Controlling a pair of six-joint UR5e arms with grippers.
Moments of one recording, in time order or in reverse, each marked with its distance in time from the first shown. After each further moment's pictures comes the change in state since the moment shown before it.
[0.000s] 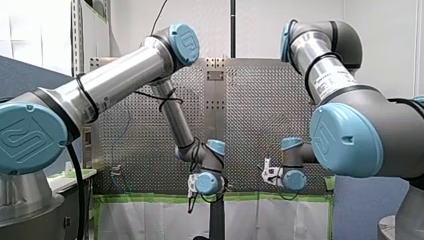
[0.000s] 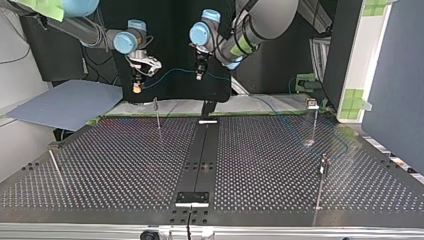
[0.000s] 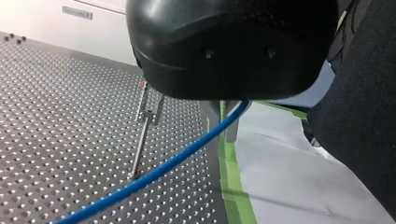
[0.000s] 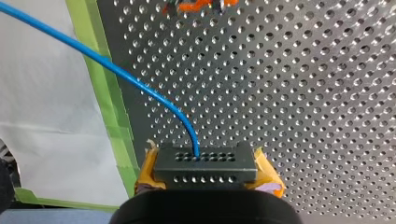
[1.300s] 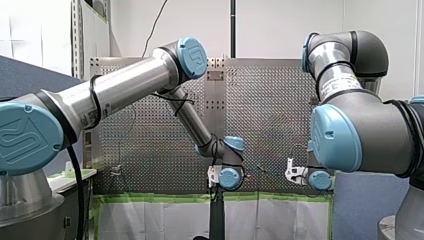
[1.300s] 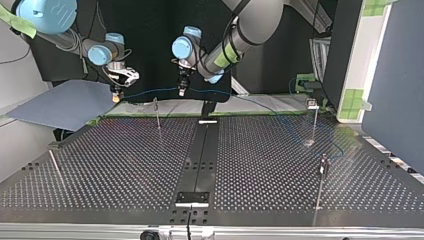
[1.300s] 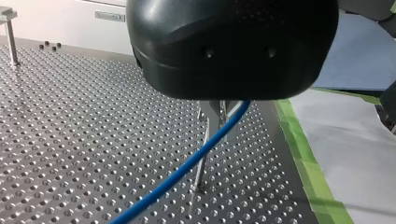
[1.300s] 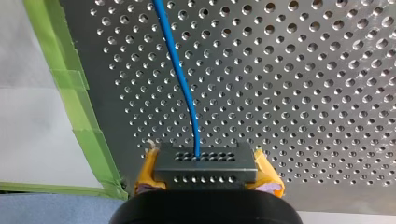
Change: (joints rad) left arm -0.027 -0.090 0.302 -0.055 -0.042 0.041; right arm -0.213 0.061 -0.137 0.044 -0.194 -0.021
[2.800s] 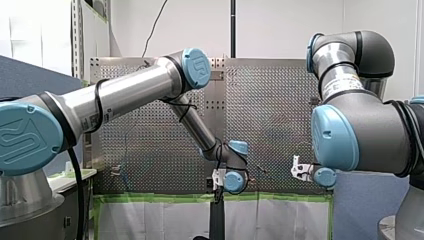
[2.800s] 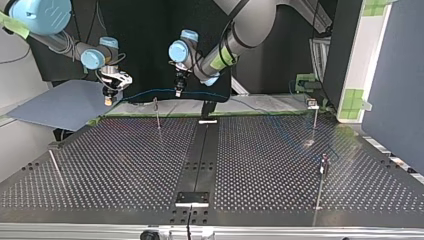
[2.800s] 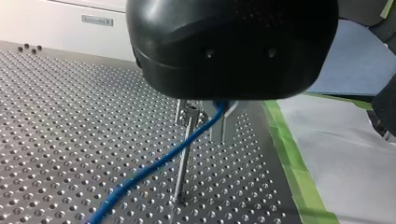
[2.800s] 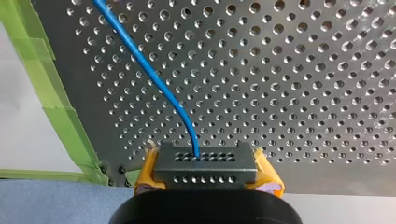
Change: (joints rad) left arm -0.006 -0.069 0.103 -0.050 0.022 0.010; right arm -0.042 0.003 -0.049 0.033 -0.003 -0.003
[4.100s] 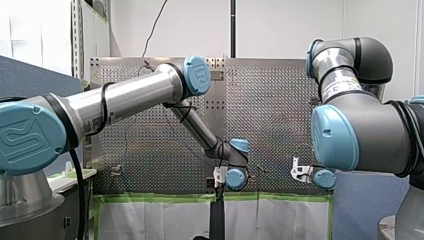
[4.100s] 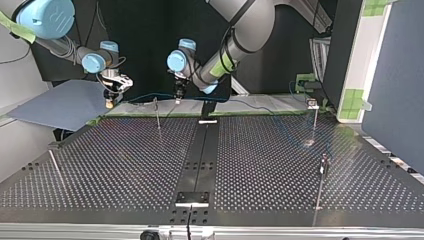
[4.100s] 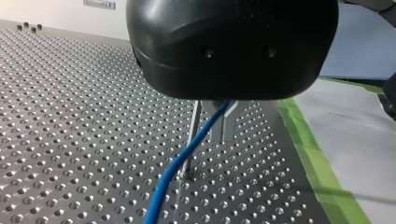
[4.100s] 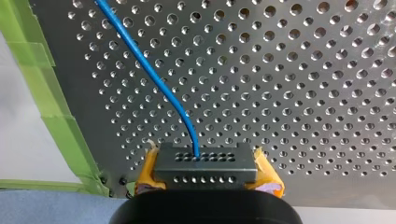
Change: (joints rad) left arm 0.028 -0.046 0.125 -0.073 0.003 -0.006; right arm -0.001 0.044 -0.069 0.021 -0.015 -0.001
